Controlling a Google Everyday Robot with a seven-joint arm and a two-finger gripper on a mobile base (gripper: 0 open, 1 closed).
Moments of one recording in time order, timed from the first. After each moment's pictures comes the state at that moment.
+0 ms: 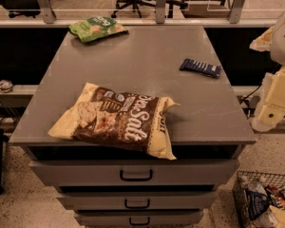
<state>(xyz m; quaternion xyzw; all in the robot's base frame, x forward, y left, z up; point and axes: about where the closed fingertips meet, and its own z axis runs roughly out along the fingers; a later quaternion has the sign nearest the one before) 0.438 -0.217 0.976 -0.60 0.78 -0.03 0.16</state>
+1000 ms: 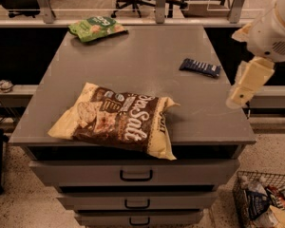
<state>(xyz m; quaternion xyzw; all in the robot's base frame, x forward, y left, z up) 0.511 -0.205 0.958 -0.60 0.76 -0.02 0.23</state>
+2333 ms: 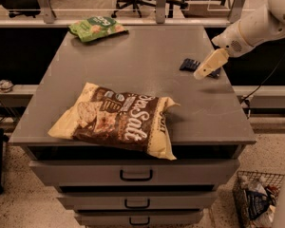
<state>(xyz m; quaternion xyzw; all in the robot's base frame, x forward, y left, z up) 0.700 -0.212 0.870 -0.49 0.80 0.12 0.33</state>
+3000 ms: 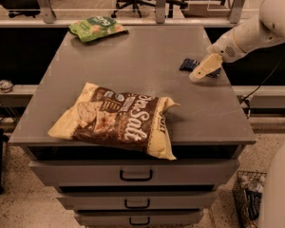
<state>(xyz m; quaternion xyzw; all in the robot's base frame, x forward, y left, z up) 0.720 -0.210 0.839 -0.47 0.81 0.14 0.33</state>
